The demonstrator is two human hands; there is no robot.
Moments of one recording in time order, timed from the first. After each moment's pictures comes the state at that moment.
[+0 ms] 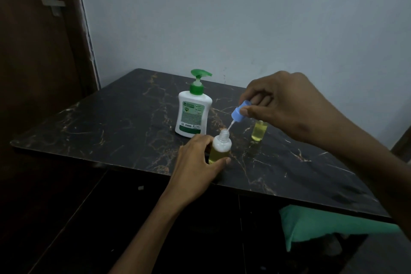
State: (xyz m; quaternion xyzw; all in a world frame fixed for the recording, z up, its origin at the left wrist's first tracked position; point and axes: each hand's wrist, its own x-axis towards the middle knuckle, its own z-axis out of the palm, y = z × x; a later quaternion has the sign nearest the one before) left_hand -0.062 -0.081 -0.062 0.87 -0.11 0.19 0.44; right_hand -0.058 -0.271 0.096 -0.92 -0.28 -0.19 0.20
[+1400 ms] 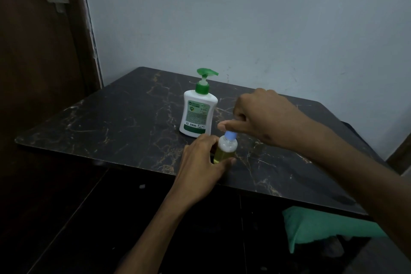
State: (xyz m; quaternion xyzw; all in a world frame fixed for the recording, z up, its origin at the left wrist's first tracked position) left_hand -0.062 -0.081 -0.064 0.86 -0.12 0.20 0.46; right_hand -0.037 -0.234 0.078 -0.95 -0.28 -0.13 -0.01
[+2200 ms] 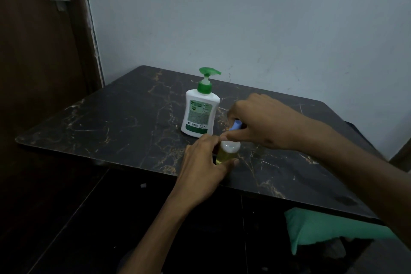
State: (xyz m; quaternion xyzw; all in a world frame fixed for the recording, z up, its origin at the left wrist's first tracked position) left_hand -0.062 -0.082 -0.064 0.85 -0.12 0.21 0.47; right_hand -0.026 -0.233 0.073 -0.93 -0.36 -0.09 -0.05
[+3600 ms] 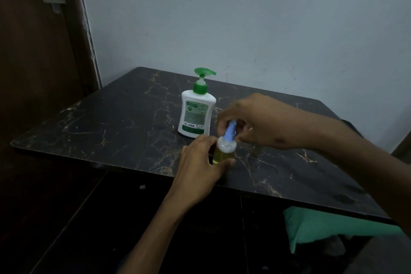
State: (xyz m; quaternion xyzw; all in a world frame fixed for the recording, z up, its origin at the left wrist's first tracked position) left_hand -0.061 -0.082 -0.064 0.85 -0.12 0.20 0.47; right_hand -0.030 -0.244 0.082 -0.91 -0.42 -0.05 0.01
